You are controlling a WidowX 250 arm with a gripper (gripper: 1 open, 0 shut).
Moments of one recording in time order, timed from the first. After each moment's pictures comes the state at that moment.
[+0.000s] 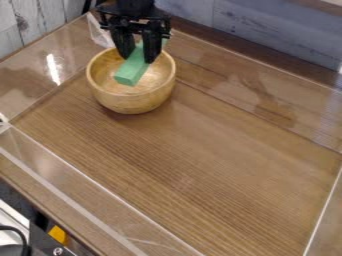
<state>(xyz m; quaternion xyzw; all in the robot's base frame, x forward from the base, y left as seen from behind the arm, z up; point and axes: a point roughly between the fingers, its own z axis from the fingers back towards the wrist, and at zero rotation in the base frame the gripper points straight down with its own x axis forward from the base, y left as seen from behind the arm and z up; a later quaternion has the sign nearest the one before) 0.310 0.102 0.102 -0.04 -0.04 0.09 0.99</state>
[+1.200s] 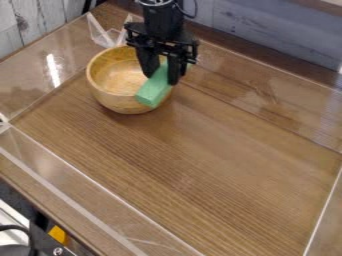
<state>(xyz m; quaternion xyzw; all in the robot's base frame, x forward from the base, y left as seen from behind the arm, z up) 0.308 0.050 0.082 -0.02 -0.03 0.01 1.00</state>
